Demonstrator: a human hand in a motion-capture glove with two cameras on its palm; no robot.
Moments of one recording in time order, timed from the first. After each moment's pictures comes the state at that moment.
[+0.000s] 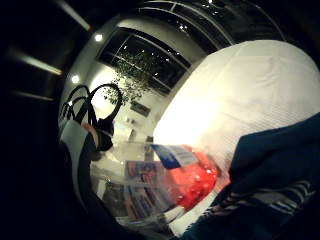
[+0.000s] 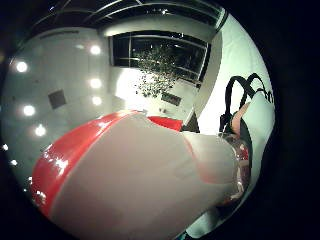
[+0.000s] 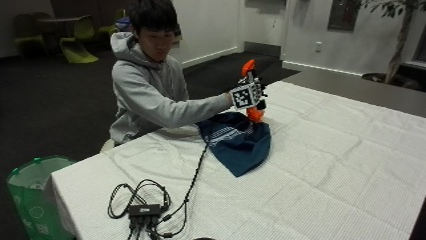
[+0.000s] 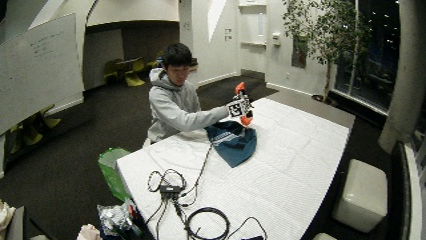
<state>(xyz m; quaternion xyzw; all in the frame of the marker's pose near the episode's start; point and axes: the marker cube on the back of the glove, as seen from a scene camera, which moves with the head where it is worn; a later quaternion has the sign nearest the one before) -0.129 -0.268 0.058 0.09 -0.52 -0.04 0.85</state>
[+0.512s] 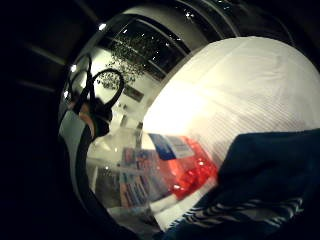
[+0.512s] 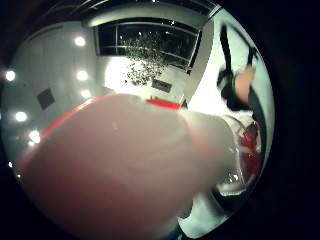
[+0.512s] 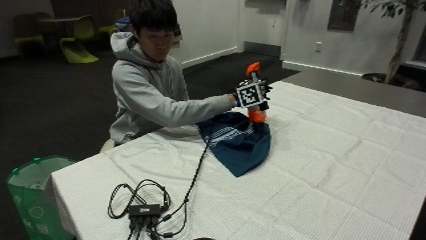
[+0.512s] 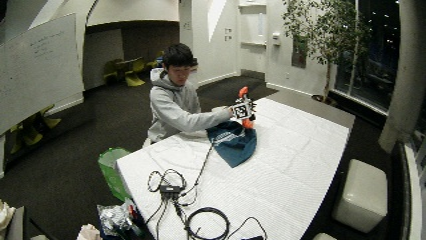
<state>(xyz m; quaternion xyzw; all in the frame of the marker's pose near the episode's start) -0.130 -0.272 0.065 0.03 -0.50 -0.09 0.86</state>
